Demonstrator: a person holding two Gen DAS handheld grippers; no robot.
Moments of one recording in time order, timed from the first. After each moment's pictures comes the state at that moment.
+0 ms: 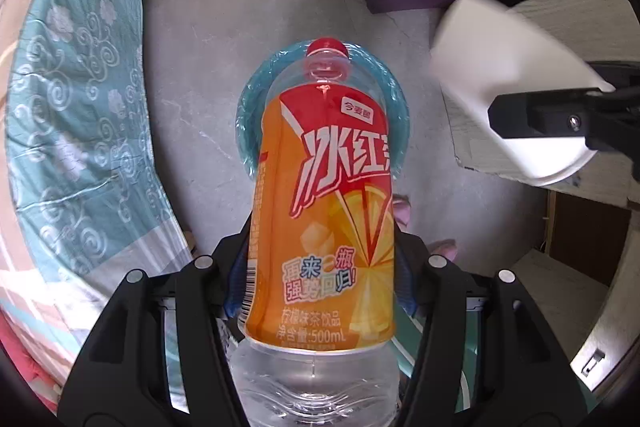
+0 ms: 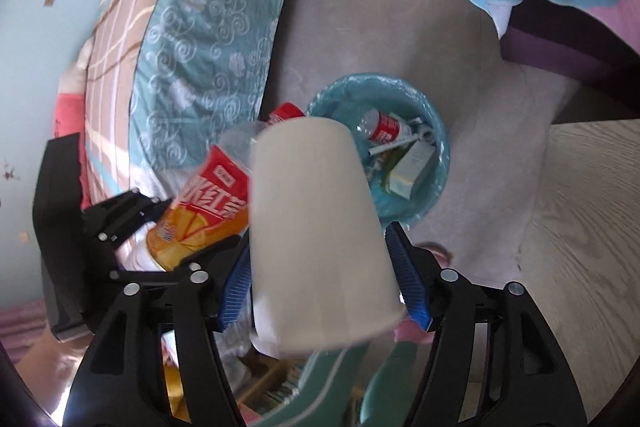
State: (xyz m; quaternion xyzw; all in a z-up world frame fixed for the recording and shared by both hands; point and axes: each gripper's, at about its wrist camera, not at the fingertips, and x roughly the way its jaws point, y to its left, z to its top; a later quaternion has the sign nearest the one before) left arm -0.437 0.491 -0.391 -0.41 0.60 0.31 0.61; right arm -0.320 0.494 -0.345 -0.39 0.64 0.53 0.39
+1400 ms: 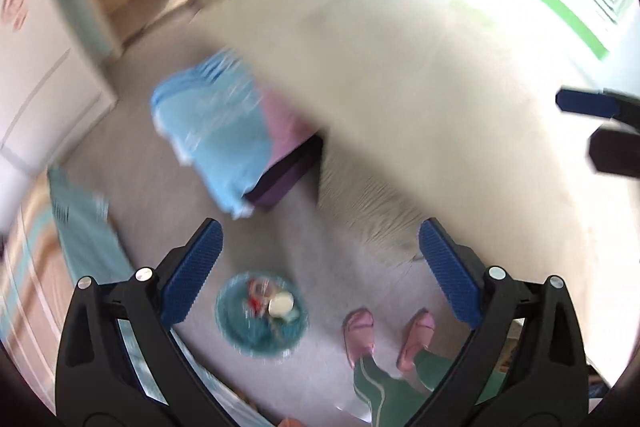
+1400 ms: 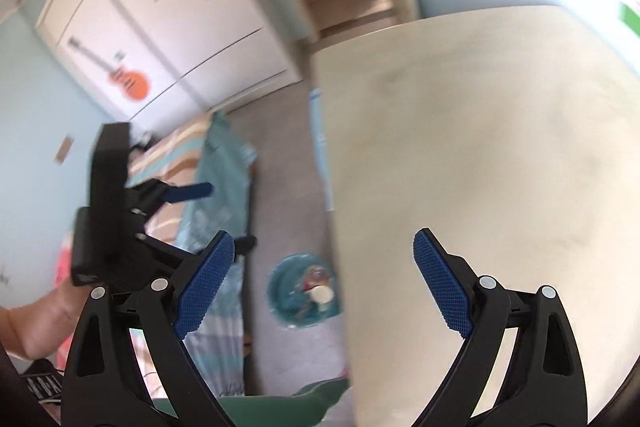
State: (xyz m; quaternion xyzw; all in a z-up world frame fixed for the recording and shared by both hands) left arm -0.224 0.401 -0.059 -0.13 0.48 0.19 0.85; right arm -0.167 0.252 0.041 -0.15 0.44 0.53 0.71
